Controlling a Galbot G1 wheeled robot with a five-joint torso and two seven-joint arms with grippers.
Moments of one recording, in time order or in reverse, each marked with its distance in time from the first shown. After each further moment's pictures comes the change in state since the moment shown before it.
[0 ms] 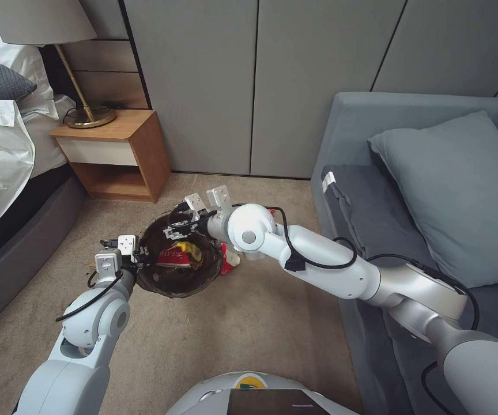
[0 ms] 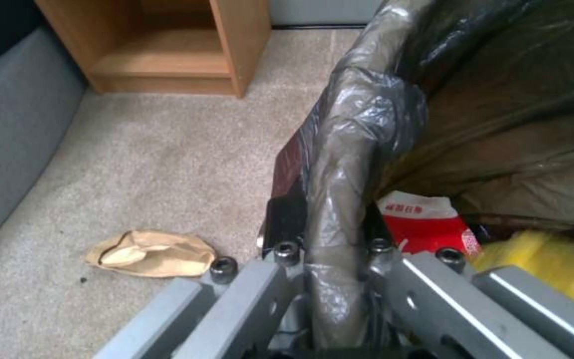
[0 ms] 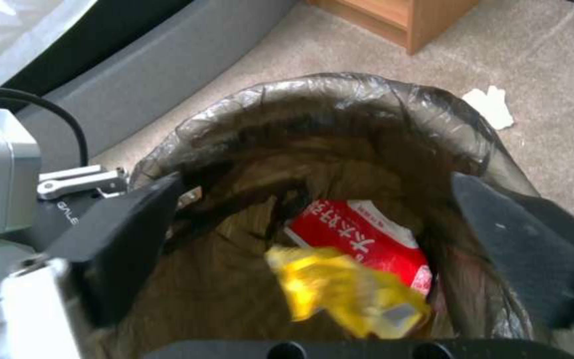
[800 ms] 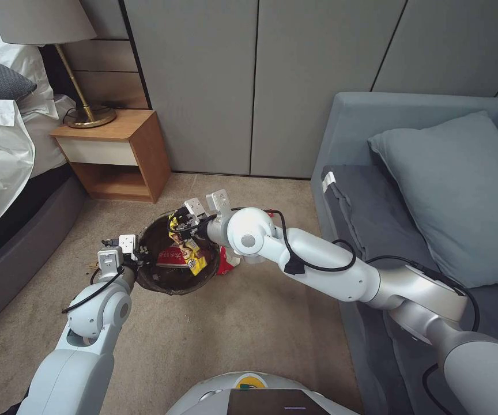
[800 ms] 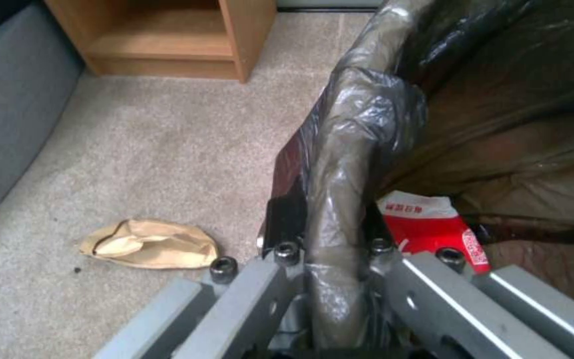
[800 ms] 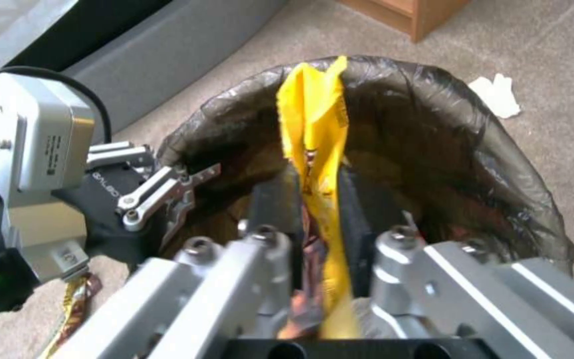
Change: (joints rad) left arm -0.041 -0.012 -0.005 0.077 0.009 0.000 0.025; right arm -0.009 -0.003 -0.014 -0.003 -0.007 -0.002 -0.006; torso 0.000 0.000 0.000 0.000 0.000
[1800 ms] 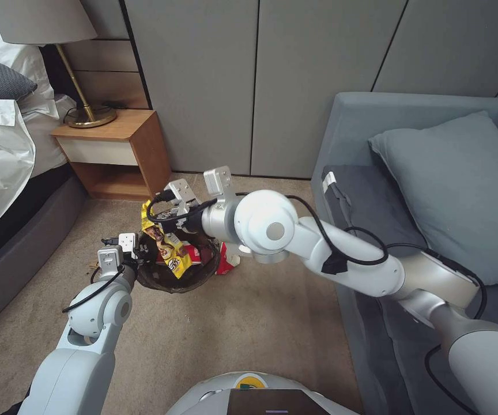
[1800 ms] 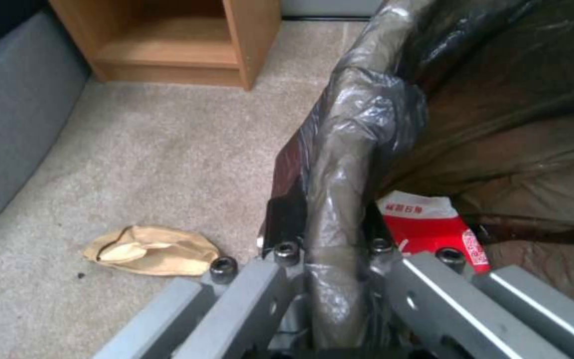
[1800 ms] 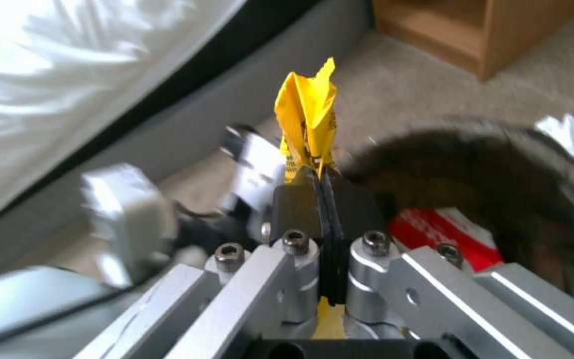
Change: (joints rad) left arm -0.013 -0.007 -0.006 0.001 0.003 0.000 -0.004; right arm 0.063 -0.026 0.061 0.220 0.240 -0.002 0.139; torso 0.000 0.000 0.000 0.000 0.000
